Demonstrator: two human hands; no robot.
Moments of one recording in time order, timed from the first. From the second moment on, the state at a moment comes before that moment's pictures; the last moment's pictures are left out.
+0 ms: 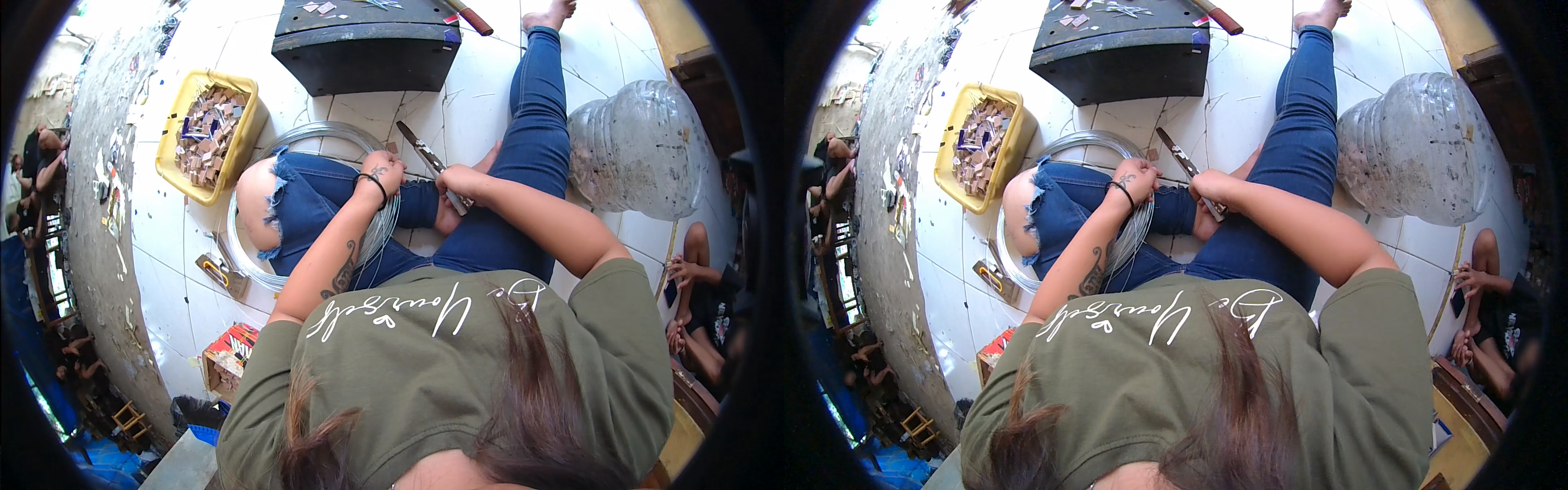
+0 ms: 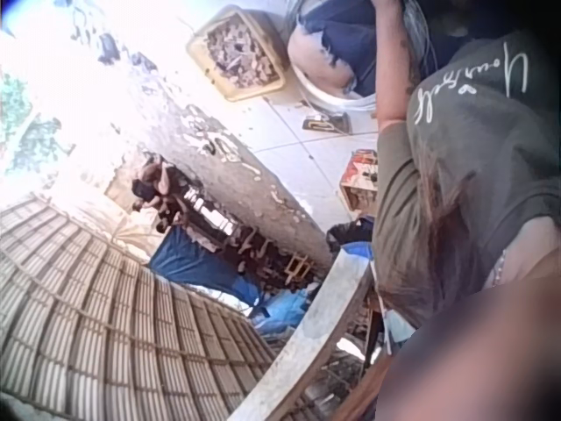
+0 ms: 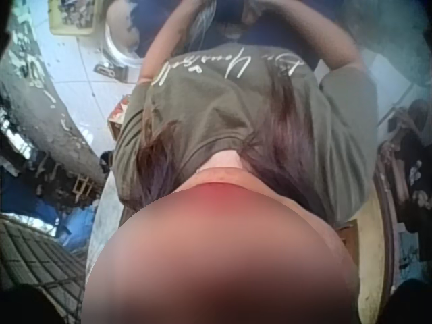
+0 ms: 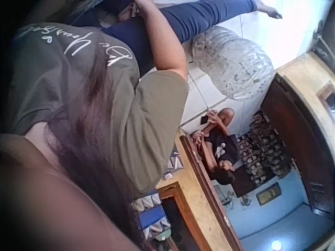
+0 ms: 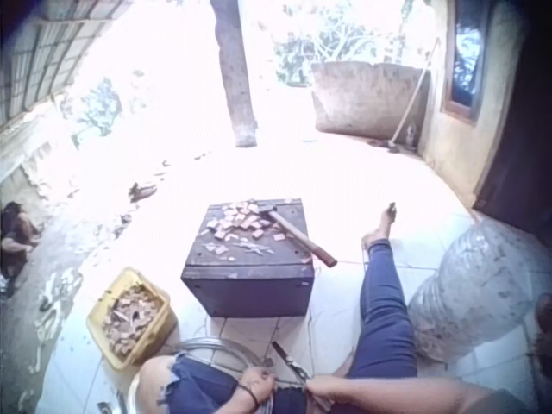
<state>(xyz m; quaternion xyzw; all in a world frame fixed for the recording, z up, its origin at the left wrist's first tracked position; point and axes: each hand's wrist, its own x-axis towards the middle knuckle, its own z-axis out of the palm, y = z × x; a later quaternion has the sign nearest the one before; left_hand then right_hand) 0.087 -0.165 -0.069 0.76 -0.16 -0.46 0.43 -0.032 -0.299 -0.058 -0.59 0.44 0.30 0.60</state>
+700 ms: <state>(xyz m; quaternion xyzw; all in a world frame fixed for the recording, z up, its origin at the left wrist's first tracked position) 0.091 -0.154 -0.060 0.61 -0.09 -0.41 0.67 -0.057 -0.318 -0.022 -0.56 0.27 0.27 0.73</state>
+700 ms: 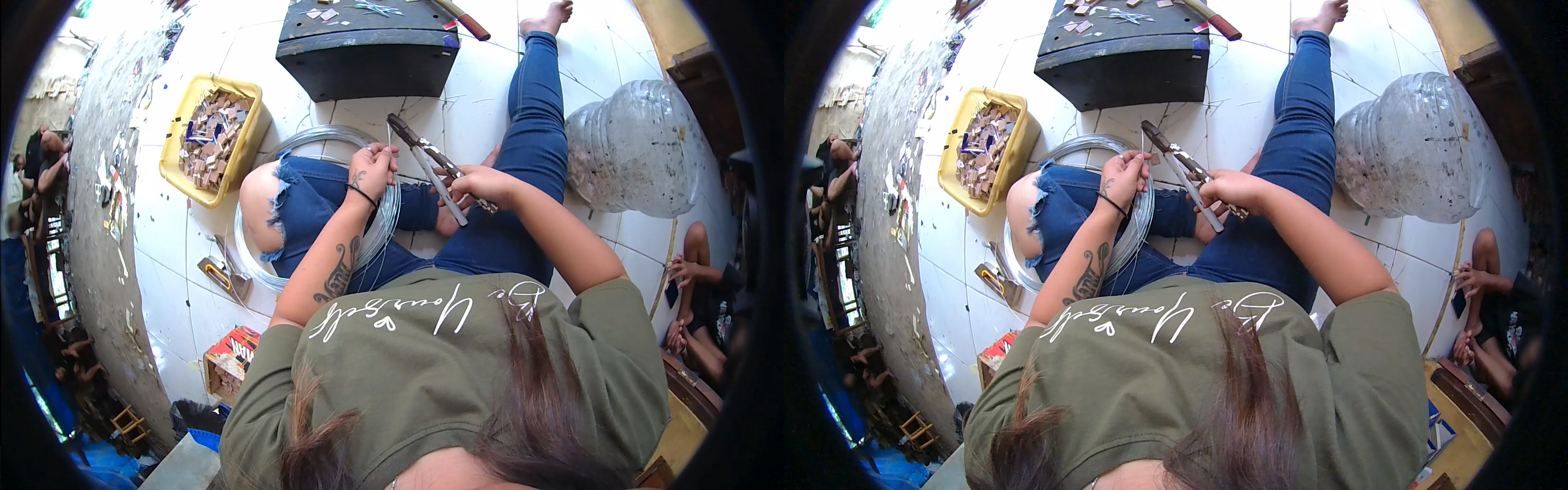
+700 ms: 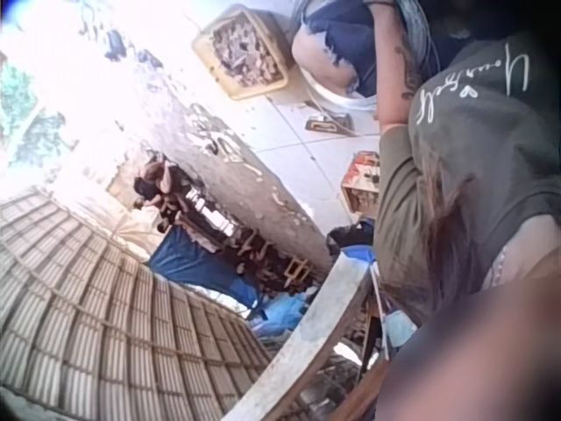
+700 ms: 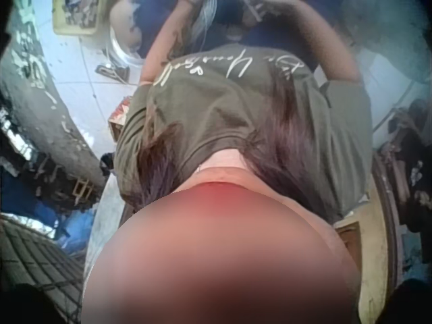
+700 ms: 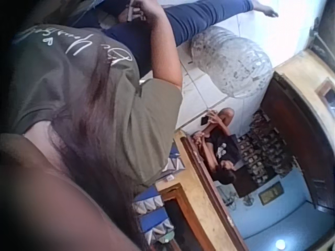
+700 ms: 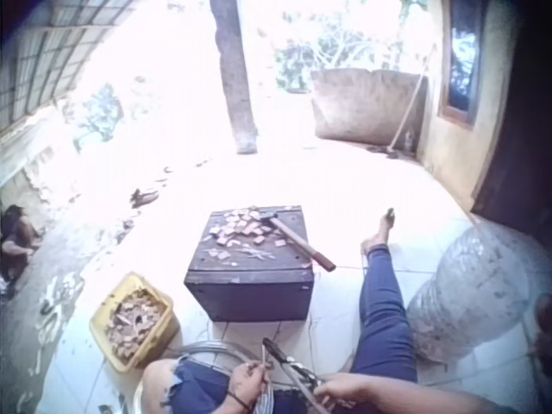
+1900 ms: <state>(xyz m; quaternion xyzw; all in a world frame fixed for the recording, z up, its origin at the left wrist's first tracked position) 0.096 -0.148 -0.053 0.64 -0.12 -0.42 0.64 -0.045 -0.314 -0.030 -0.64 0.25 0.33 0.65</state>
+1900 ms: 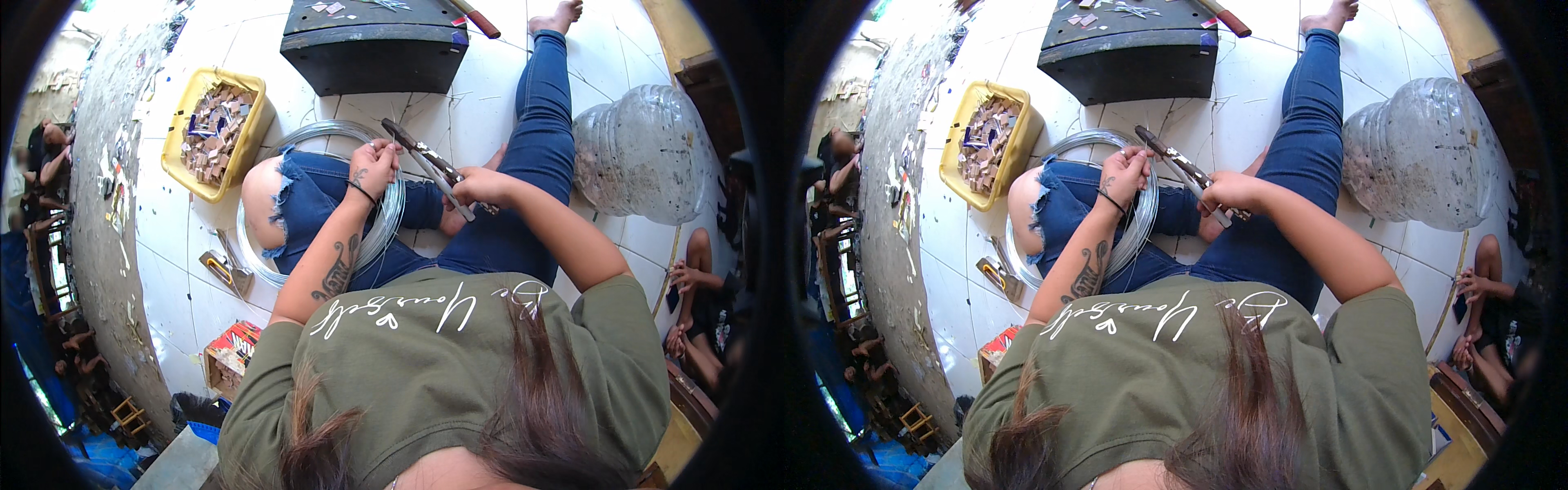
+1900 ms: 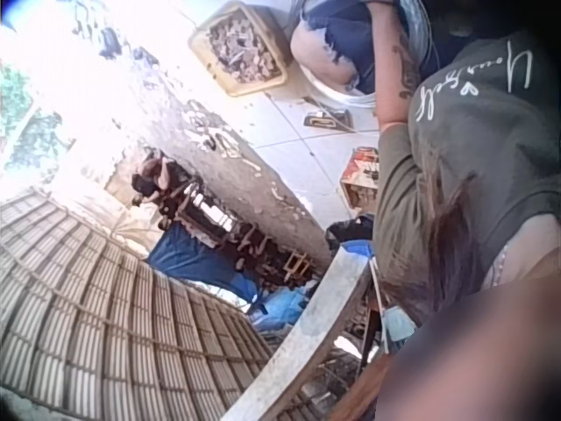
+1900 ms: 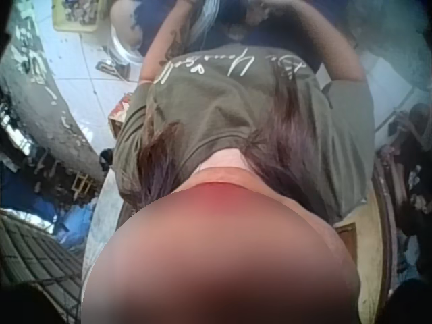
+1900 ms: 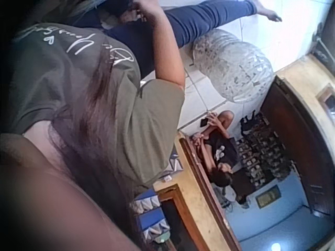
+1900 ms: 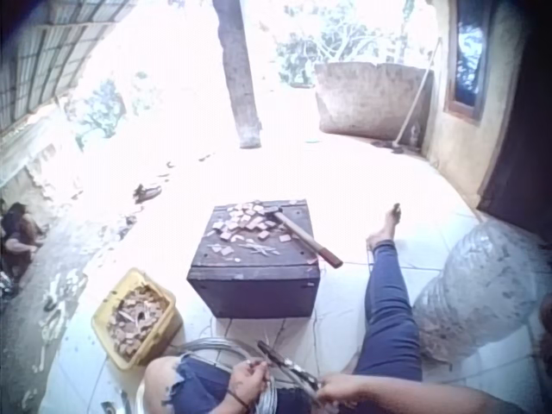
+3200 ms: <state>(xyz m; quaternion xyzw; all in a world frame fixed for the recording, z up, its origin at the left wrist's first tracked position) 0.092 -0.148 -0.093 0.79 -0.27 -0.36 0.41 -0.020 -0.329 -0.102 -0.86 0.30 0.11 0.39</state>
